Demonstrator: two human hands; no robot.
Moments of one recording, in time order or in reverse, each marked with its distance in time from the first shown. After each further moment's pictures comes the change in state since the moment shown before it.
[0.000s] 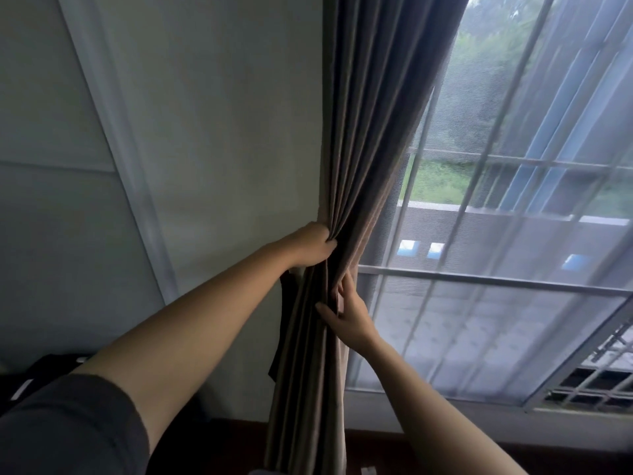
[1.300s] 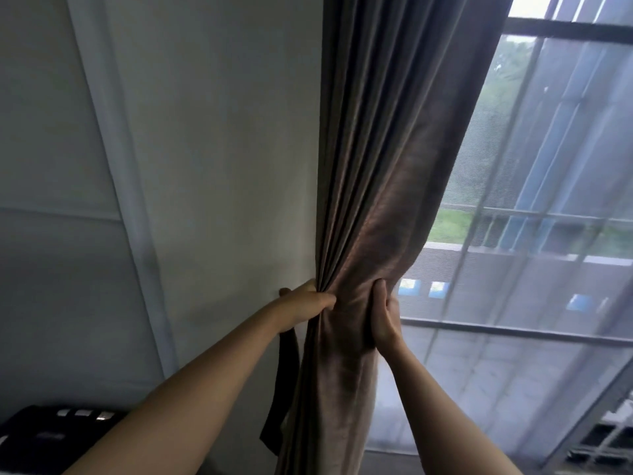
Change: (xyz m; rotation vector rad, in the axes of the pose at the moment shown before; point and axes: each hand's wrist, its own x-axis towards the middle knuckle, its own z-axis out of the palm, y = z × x) left_hand -0.003 -0.021 0.010 -0.511 -0.099 -0.245; right_hand 0.067 -0.008 -0.052 0.381 0.429 0.092
